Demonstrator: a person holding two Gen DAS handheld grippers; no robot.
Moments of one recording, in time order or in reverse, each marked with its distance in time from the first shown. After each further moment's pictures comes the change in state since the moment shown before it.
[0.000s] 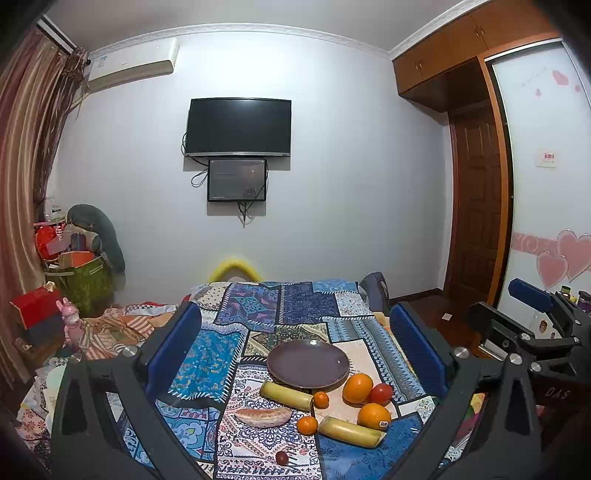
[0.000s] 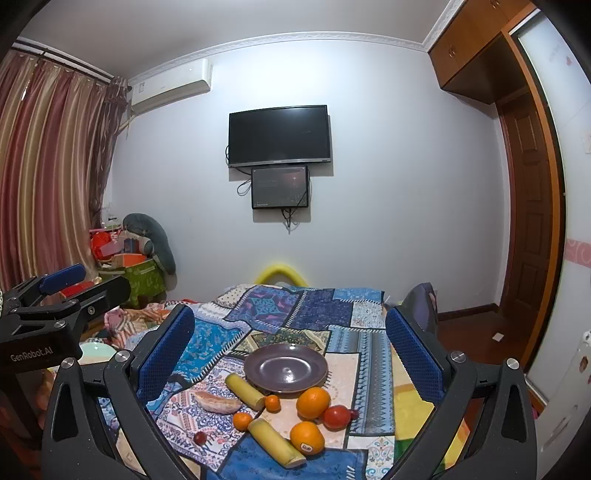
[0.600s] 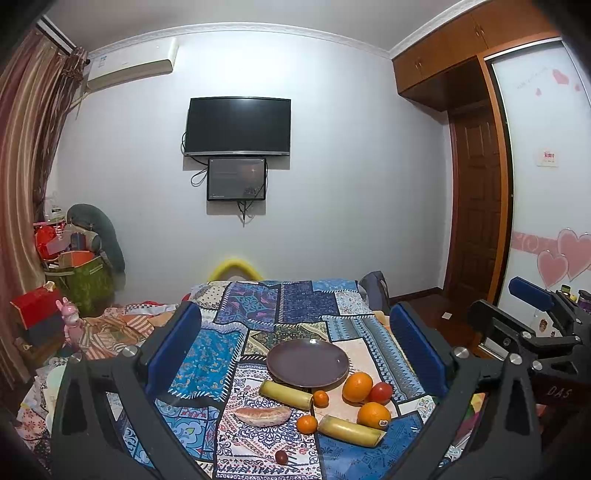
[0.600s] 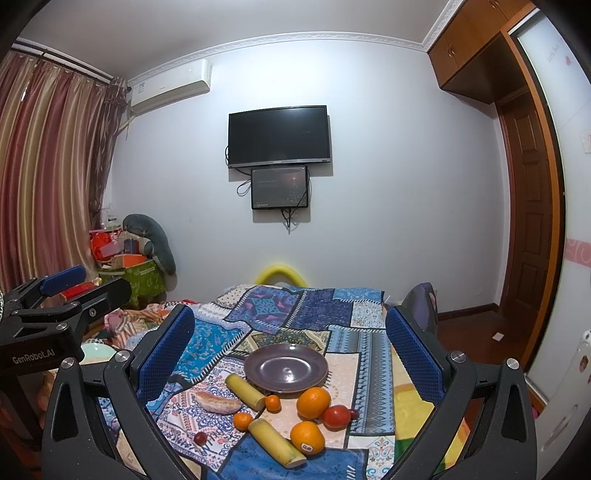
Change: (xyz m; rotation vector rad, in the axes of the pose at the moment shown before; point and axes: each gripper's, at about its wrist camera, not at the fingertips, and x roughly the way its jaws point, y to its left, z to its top) left arm 0.002 0.002 -0.002 0.000 0.003 -0.001; right arm -0.001 0.000 0.001 0.003 0.000 0.000
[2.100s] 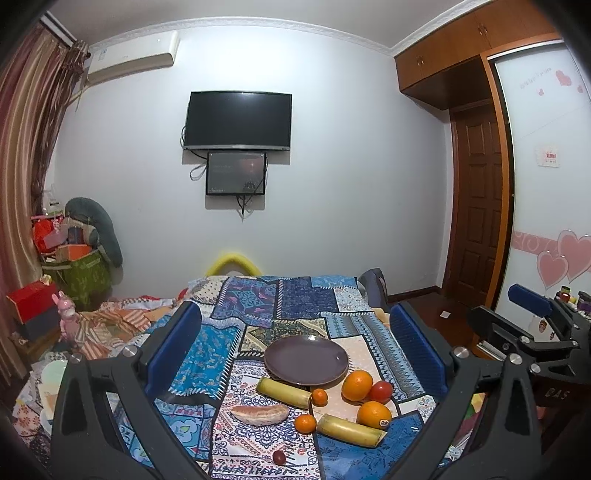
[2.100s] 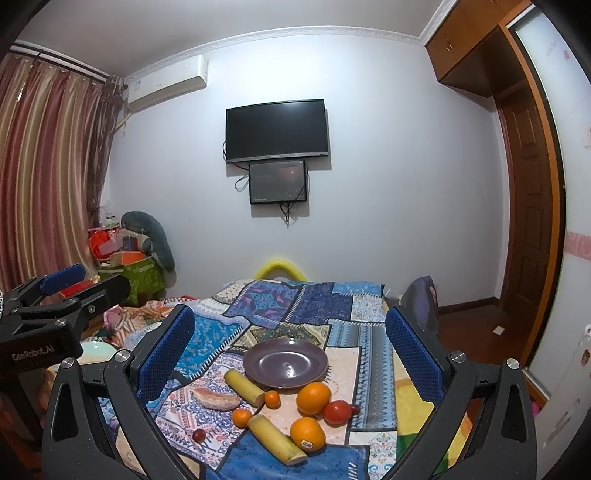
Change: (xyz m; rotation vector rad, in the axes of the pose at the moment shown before) left arm 0.015 0.004 -0.007 -0.017 0.026 -0.009; right arm 0.006 0.001 -0.009 0.017 0.029 -0.009
